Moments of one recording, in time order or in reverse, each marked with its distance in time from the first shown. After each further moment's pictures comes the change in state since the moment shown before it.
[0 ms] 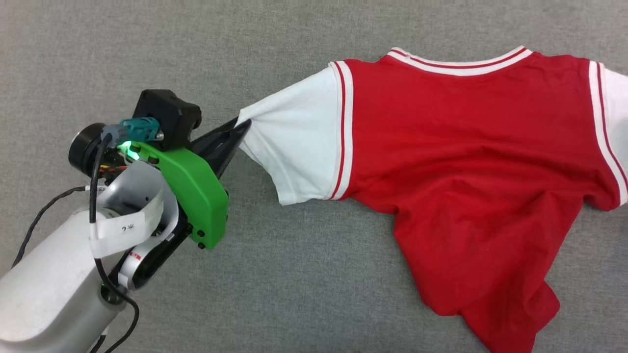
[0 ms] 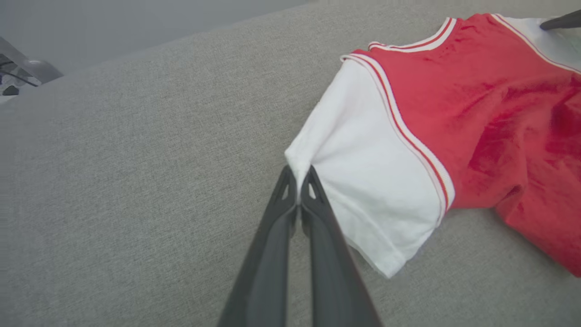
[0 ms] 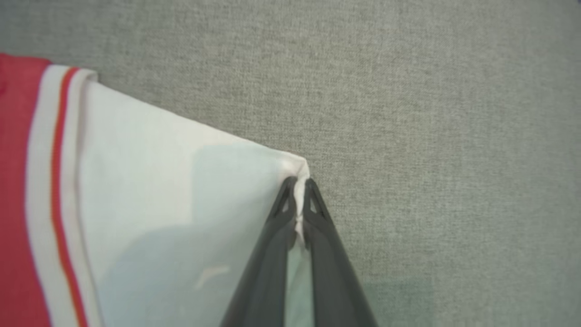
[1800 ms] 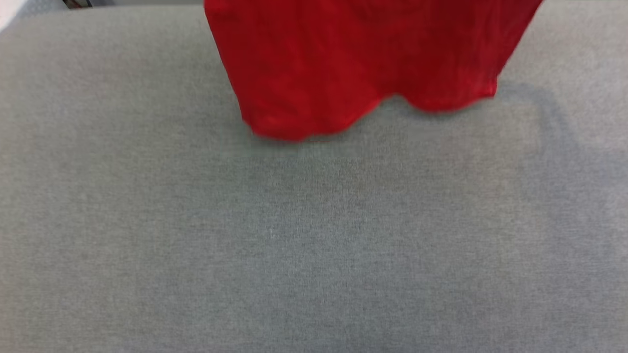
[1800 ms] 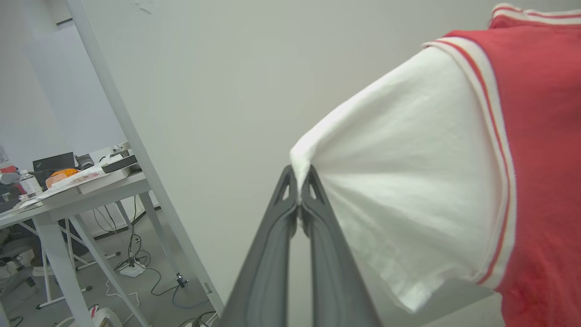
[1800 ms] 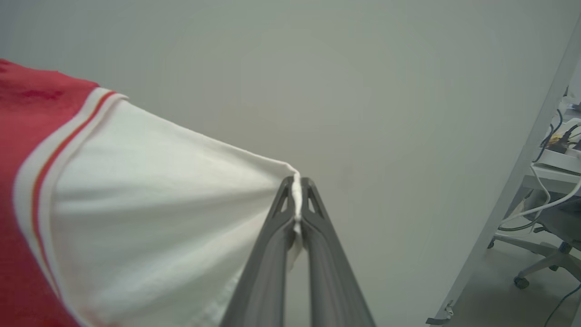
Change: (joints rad) left arm -0.473 0.106 0.274 0.241 0.112 -0.059 -0.261; right arm -0.437 -0.048 0.052 -0.268 0.153 0.000 -0.399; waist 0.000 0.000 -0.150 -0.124
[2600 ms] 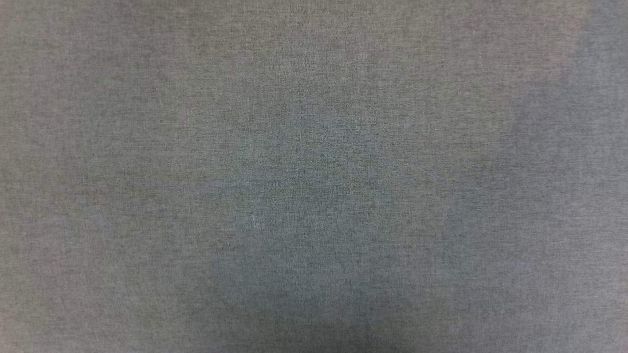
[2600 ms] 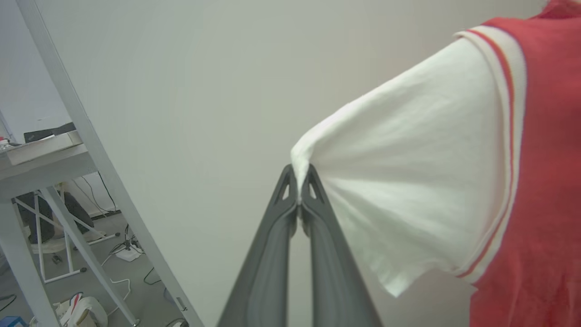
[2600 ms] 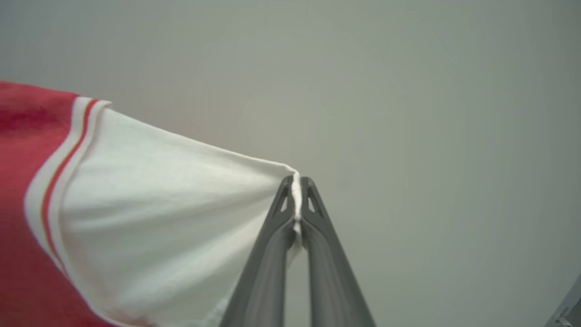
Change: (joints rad) left arm -0.590 -0.181 -0.080 0.602 0.137 -0.144 -0.217; right arm -0.566 0.163 0.028 0.551 -0.138 0.001 -0.318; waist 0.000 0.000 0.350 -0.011
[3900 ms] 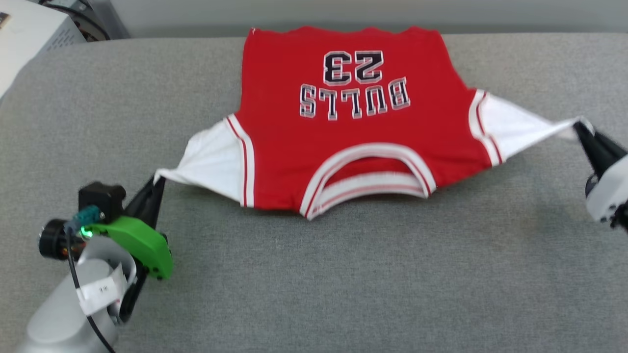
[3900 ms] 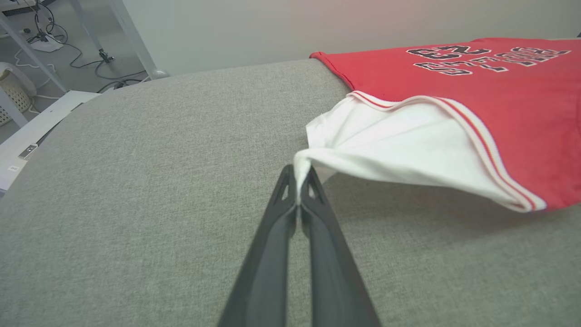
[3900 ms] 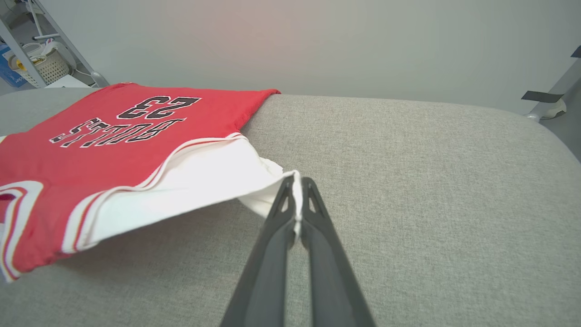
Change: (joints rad) left arm 1.202 -0.087 -0.107 -0.019 -0.172 0.042 -0.192; right arm 1.115 -0.207 0.465 -0.284 0.537 0.000 -0.005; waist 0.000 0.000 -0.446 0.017
